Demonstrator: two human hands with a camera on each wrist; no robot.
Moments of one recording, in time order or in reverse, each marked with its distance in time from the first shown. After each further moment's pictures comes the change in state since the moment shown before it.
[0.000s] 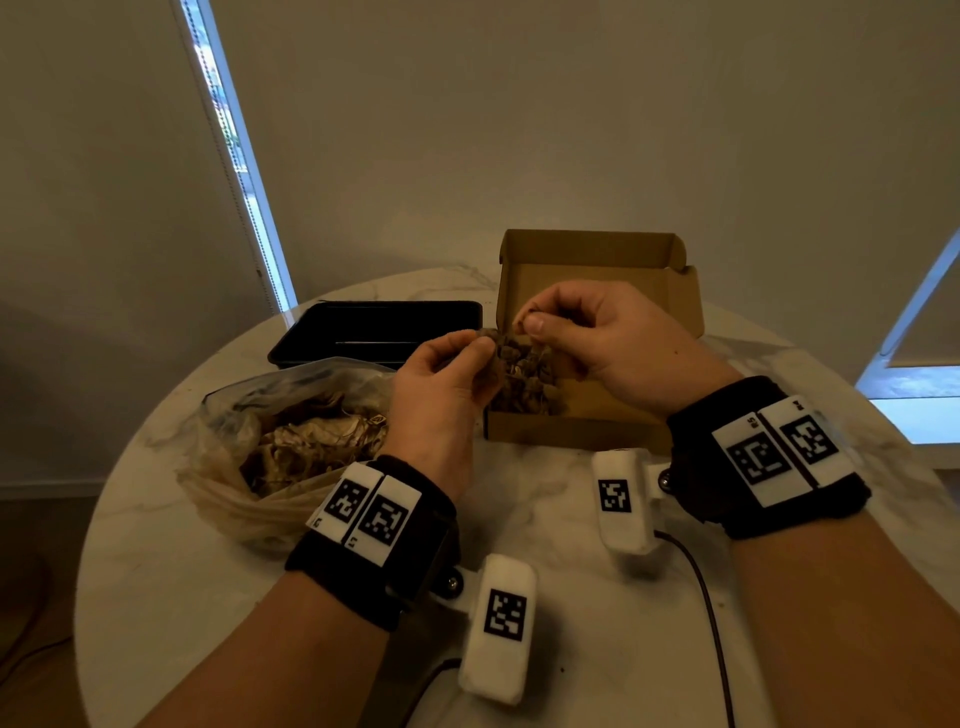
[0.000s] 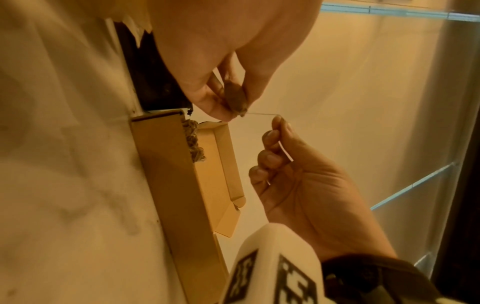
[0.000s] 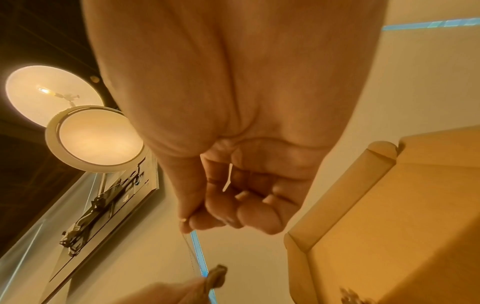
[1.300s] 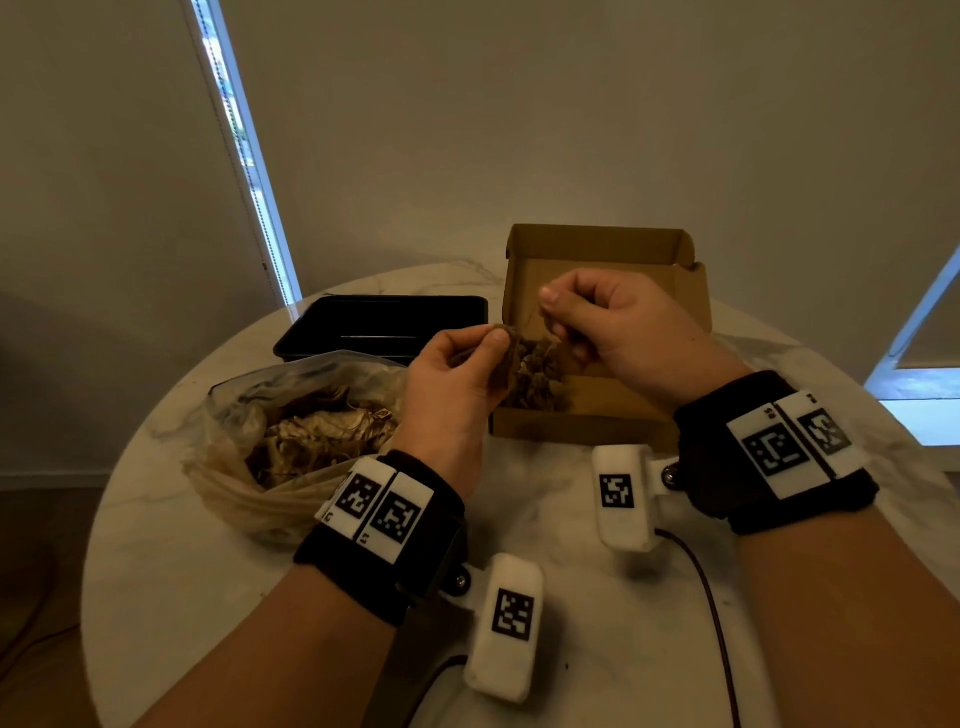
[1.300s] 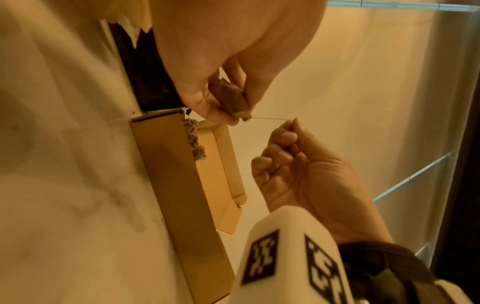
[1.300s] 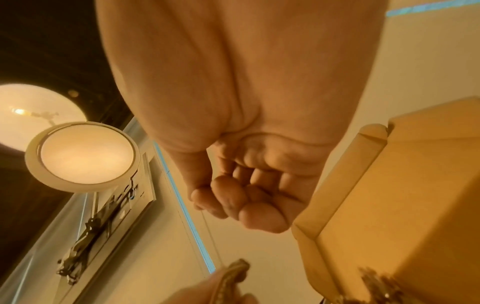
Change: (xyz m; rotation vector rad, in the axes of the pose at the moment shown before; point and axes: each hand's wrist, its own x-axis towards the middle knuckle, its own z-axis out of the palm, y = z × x) left_hand -0.004 -0.003 0.001 0.106 -0.038 0.046; right_hand 0.004 -0.003 0.002 0.142 0.061 0.041
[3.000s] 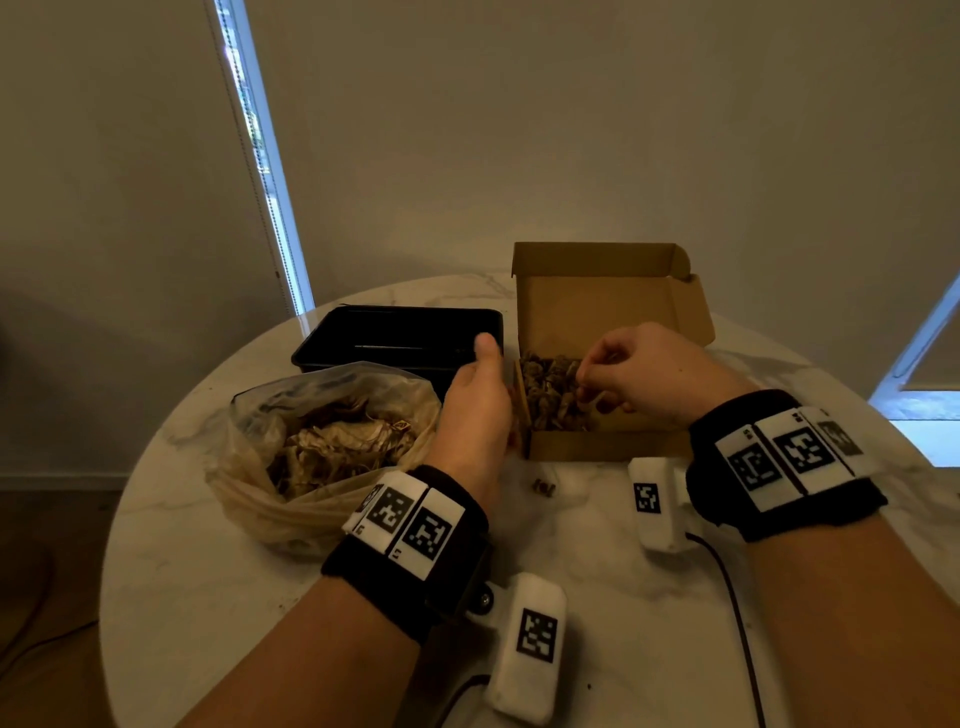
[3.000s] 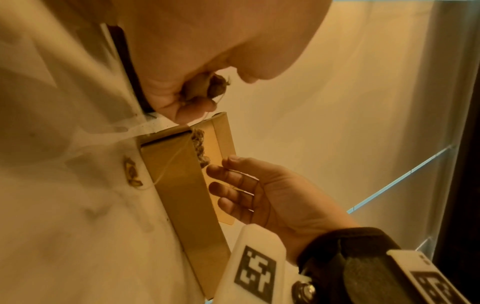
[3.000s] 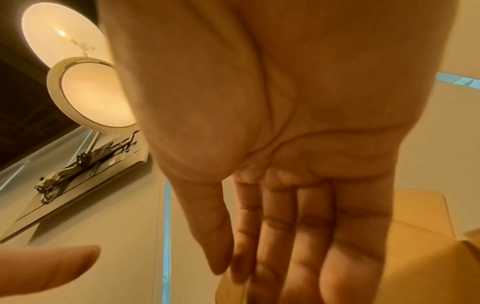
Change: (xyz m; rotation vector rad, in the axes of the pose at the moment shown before) left_hand 0.012 -0.003 0.000 0.307 0.098 -0.246; right_hand 0.006 0.012 -0.004 -0.395 -0.062 0.396
